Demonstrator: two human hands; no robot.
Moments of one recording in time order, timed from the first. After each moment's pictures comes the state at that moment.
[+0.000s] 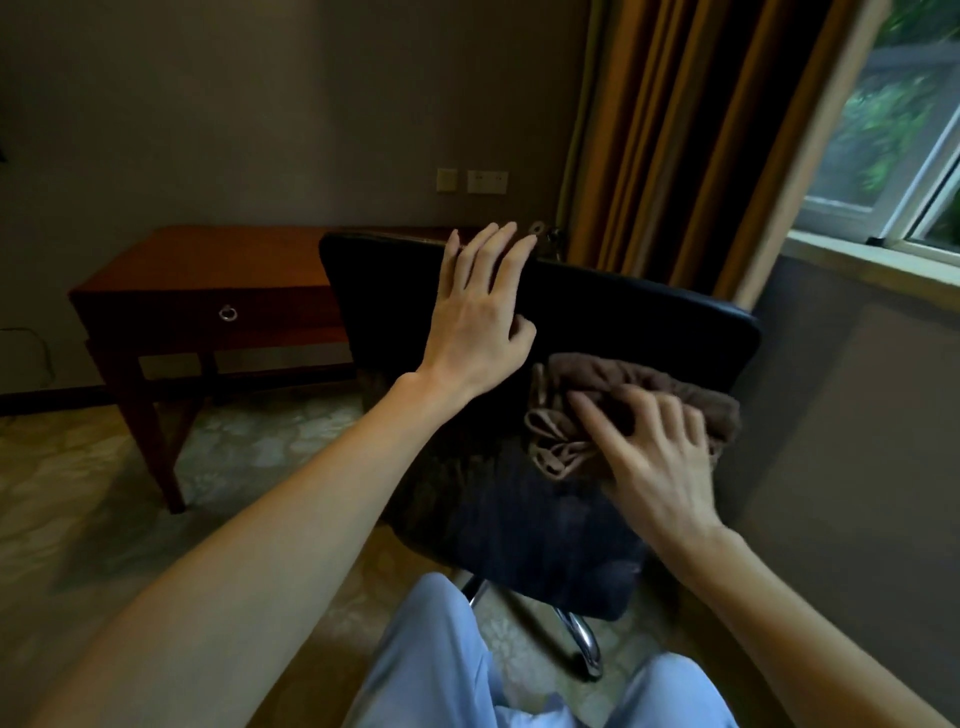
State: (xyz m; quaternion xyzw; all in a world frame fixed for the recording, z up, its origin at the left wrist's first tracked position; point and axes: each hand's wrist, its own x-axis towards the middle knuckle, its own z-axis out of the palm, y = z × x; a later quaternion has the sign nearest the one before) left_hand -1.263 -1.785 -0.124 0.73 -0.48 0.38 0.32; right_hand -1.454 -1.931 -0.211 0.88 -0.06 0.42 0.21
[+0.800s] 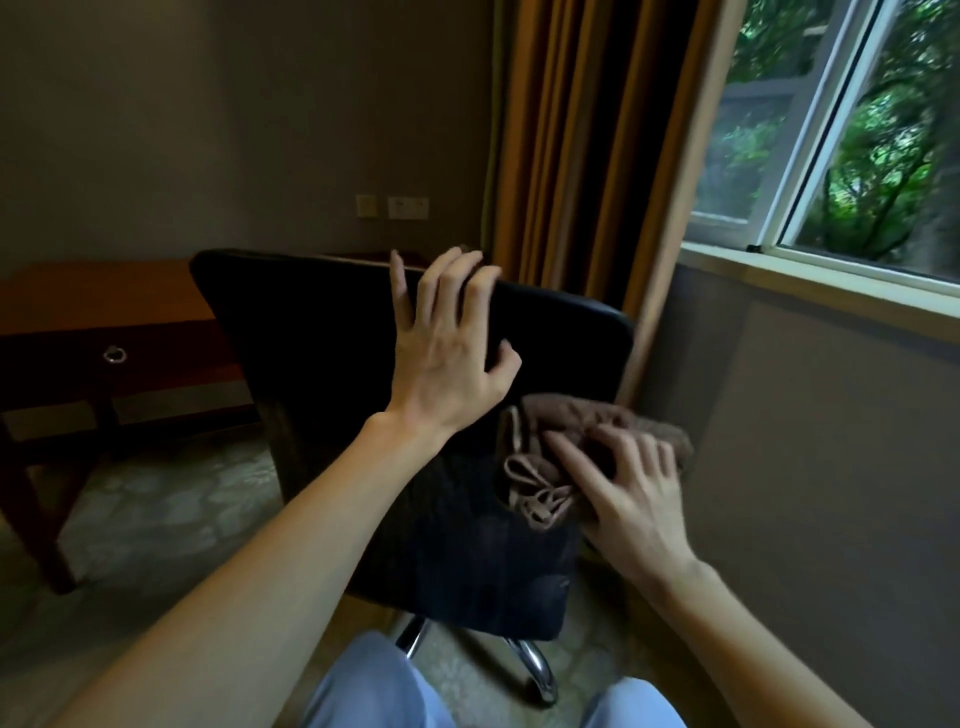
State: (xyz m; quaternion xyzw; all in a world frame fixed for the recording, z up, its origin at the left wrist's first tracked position) left_hand -1.319 -1.844 -0.132 0.70 -0.48 0.43 0.31; right_hand -1.506 -1.988 -0.240 0.87 -0.06 0.46 0.18
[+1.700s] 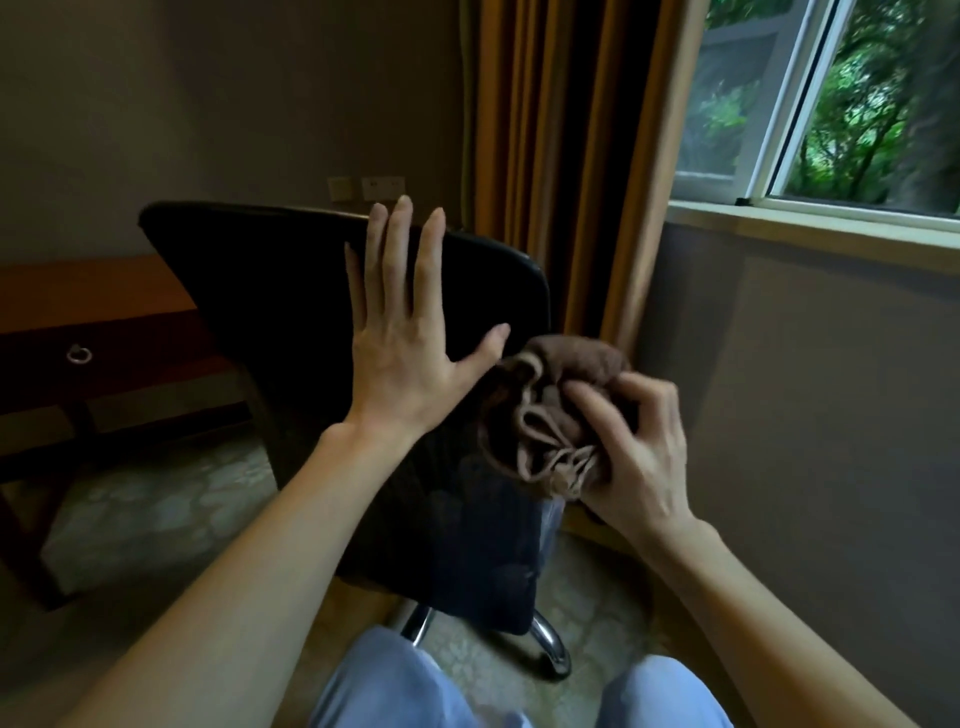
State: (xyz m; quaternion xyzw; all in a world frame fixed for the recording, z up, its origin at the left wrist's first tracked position) left_hand -1.308 -1.832 -0.169 0.69 -0.46 0.42 0.36; right_hand -1.493 -1.980 -0.251 0.81 -0.04 0.58 0.06
